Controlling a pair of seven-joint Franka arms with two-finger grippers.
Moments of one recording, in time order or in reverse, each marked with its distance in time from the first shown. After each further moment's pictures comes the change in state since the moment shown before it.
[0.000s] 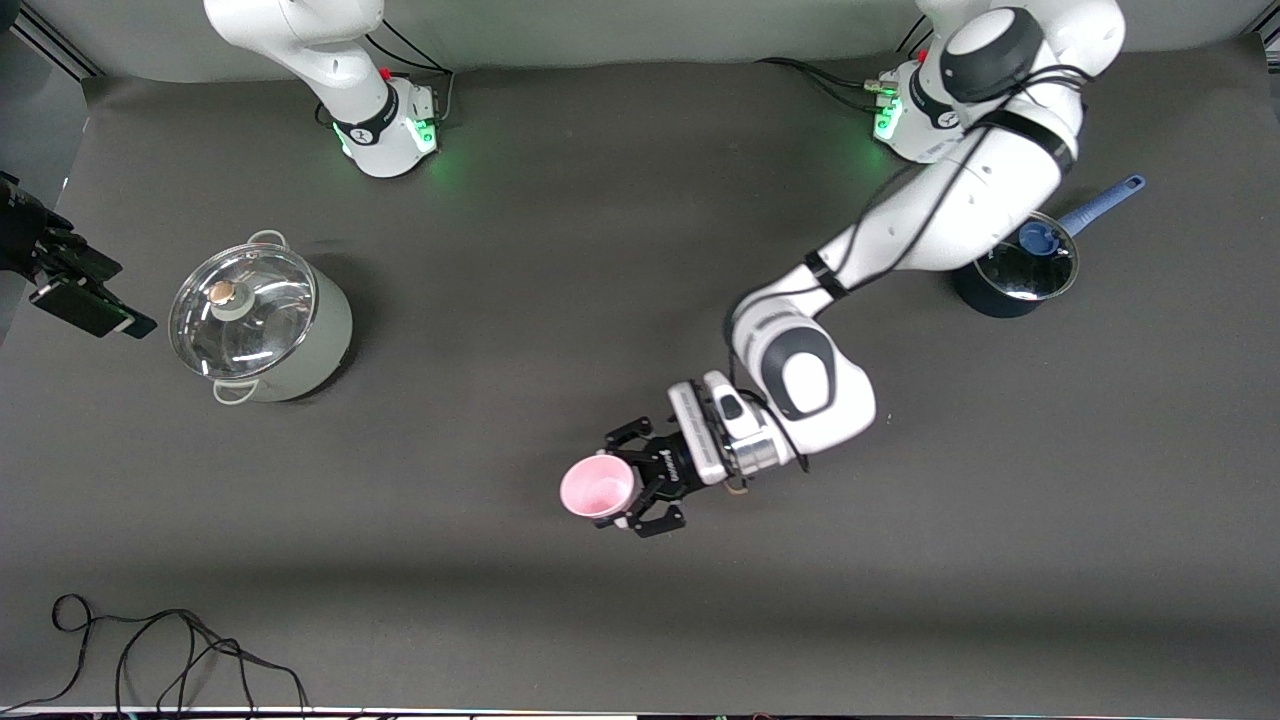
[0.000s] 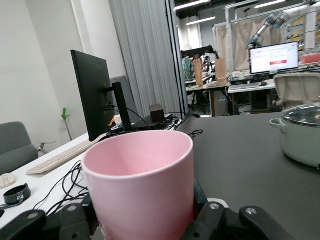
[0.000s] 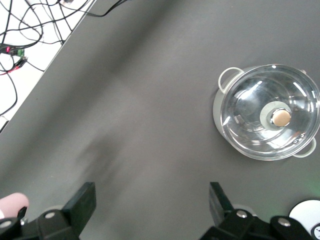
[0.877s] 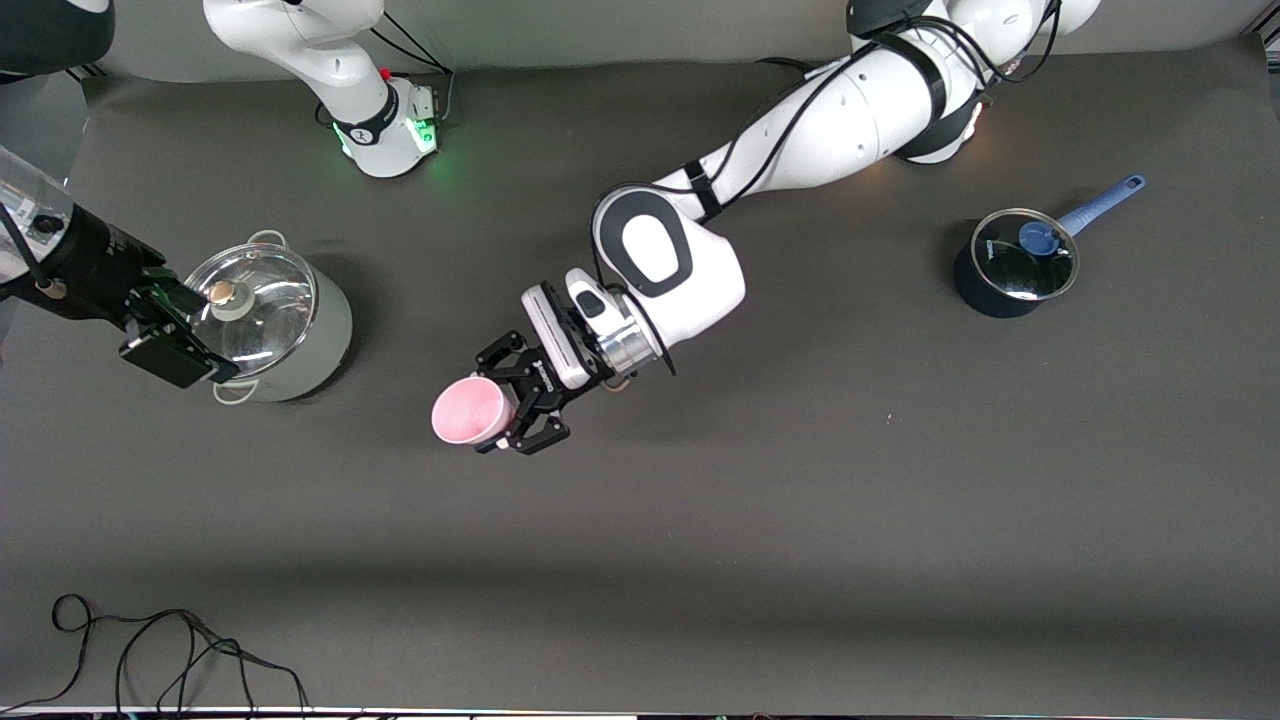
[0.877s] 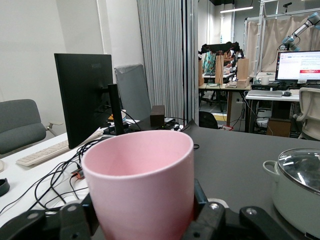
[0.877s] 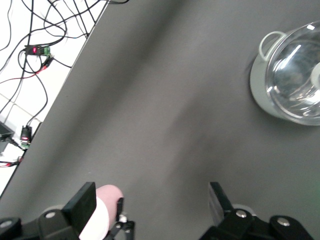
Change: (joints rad) left arm -0.359 -0.002 0.006 0.264 0.000 0.352 -0.221; right arm 0.099 0.247 0.052 0.344 0.019 -0.072 0.304
